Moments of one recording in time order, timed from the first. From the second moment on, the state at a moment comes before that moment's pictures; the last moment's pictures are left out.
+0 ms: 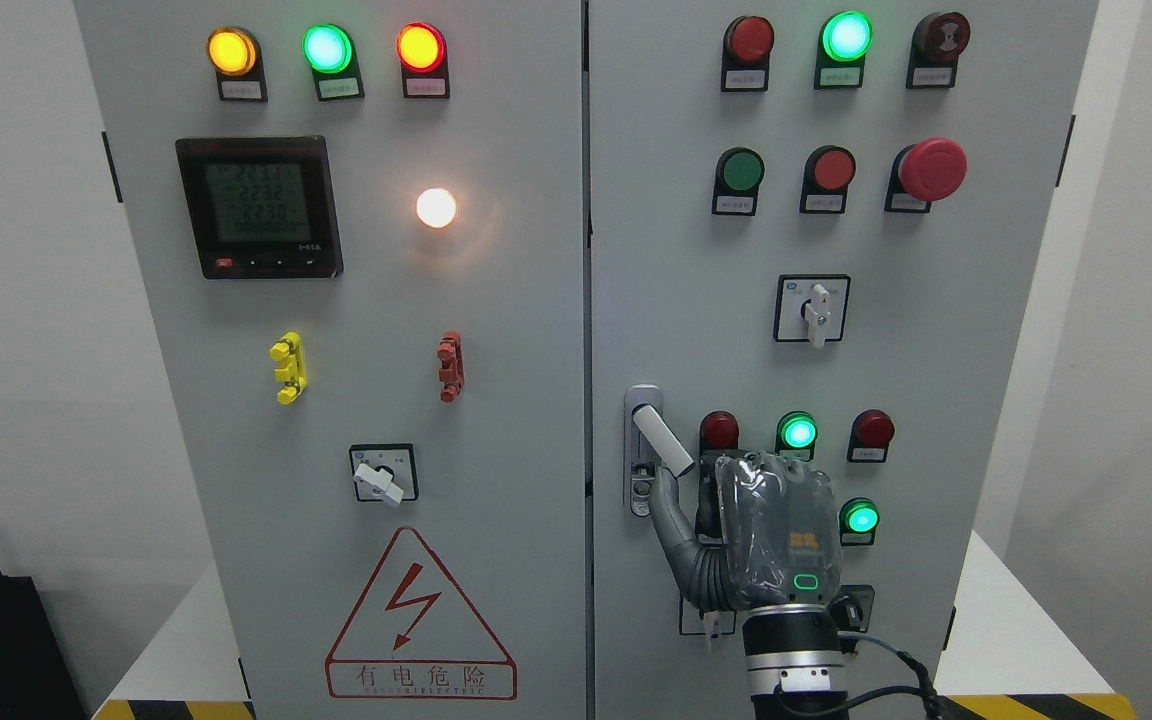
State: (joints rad) left arm 0.11 -0.05 0.00 0.00 0.11 -0.11 -0.07; right arm -0.47 0.13 0.25 -1.70 1.27 0.21 -0.17
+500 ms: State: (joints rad) left arm 0.11 -0.05 0.00 0.00 0.11 -0.11 -0.07; right arm -0.47 0.13 0.25 -1.70 1.27 0.21 -0.18
